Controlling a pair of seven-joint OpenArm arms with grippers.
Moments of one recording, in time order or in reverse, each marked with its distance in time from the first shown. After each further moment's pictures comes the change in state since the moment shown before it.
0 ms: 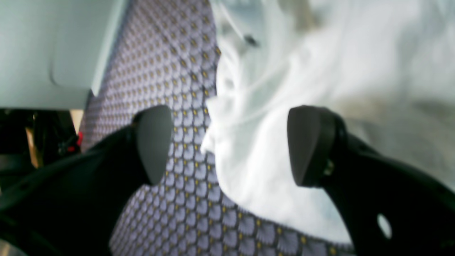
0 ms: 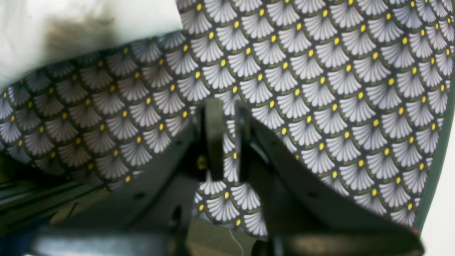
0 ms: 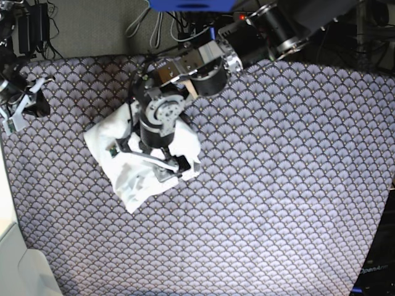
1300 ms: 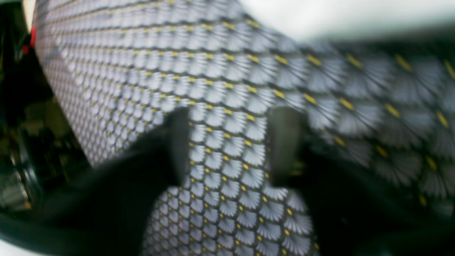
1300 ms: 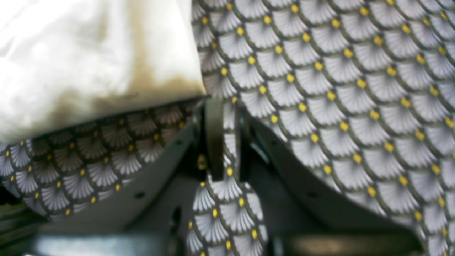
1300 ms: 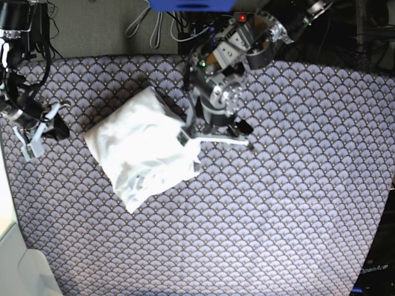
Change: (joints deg) left arm 15.0 -8.9 -16.8 16.8 0.2 -7.6 8.6; right arm 13.5 0.2 -10.9 -9.6 0.0 0.0 0.0
